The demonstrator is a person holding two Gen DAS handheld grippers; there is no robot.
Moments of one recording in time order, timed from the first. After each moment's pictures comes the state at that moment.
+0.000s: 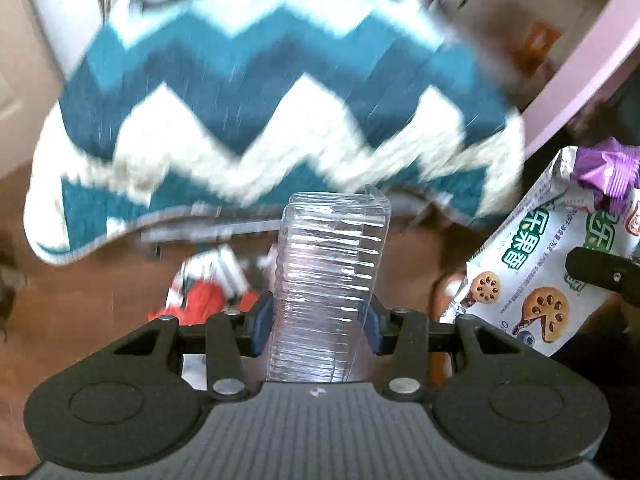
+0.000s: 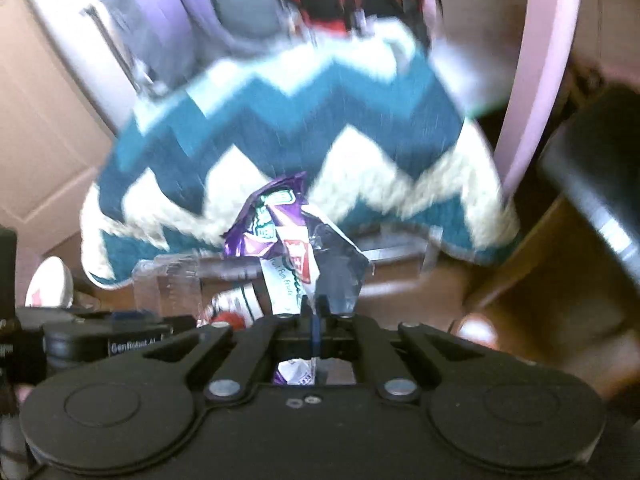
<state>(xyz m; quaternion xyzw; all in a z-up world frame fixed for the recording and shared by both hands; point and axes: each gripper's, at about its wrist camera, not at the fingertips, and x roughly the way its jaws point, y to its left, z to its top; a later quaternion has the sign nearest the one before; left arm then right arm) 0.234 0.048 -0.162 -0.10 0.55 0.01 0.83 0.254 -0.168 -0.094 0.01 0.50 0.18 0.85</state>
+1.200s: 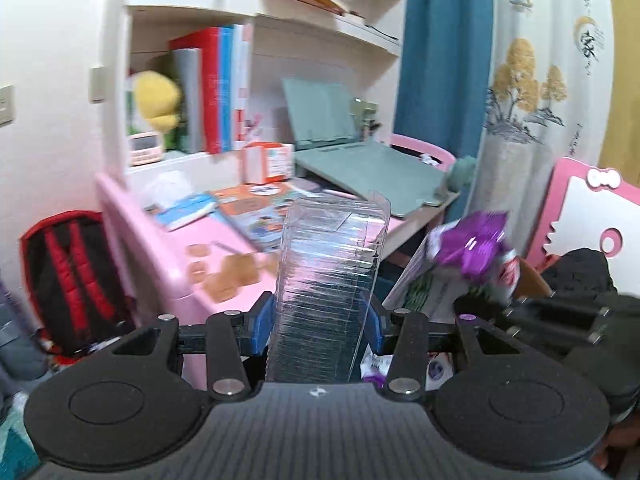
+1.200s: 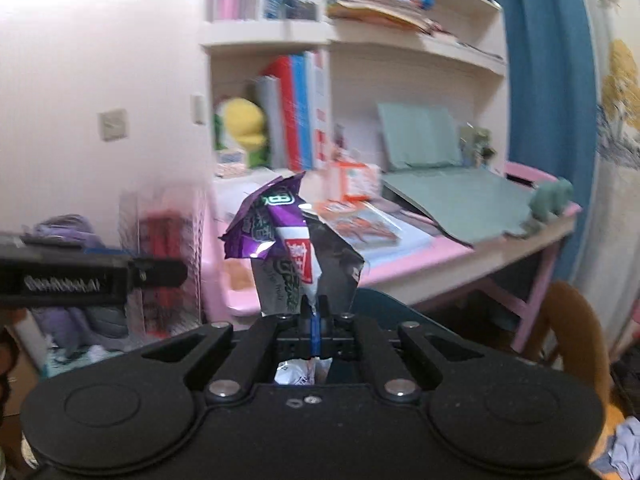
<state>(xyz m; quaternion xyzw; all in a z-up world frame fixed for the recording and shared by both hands) 0.289 -0.305 0.216 0.02 0.25 -0.28 0.93 0.230 -0.485 0.201 0.03 0.23 -0.03 0.97</state>
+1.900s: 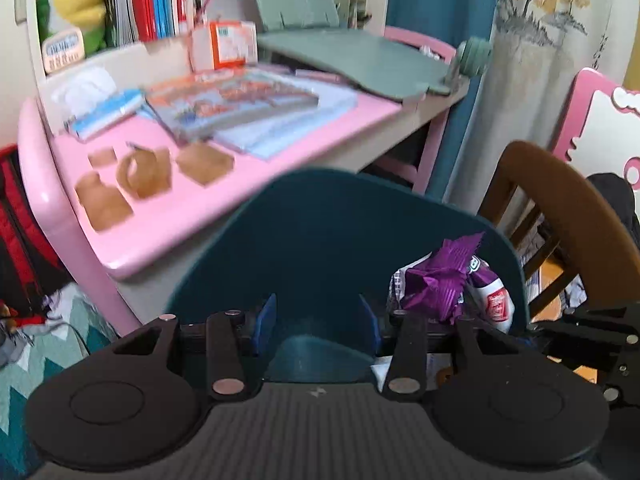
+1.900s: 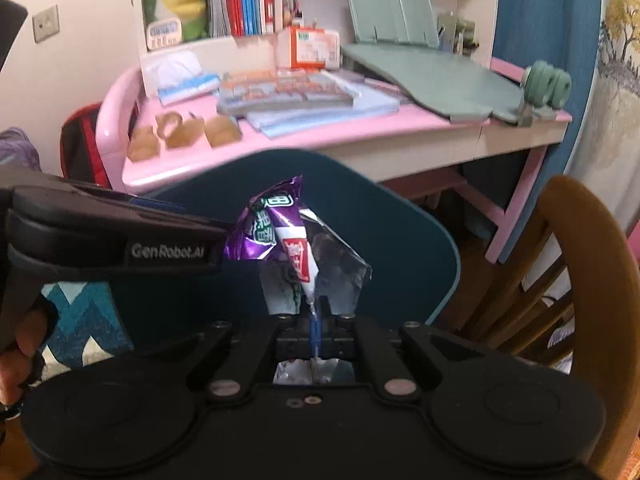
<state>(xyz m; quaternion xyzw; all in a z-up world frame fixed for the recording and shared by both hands) 0.359 -0.402 0.102 0.07 0.38 -0.28 0.88 0.287 -0.516 0.106 0.02 0.39 -0.06 0.92</state>
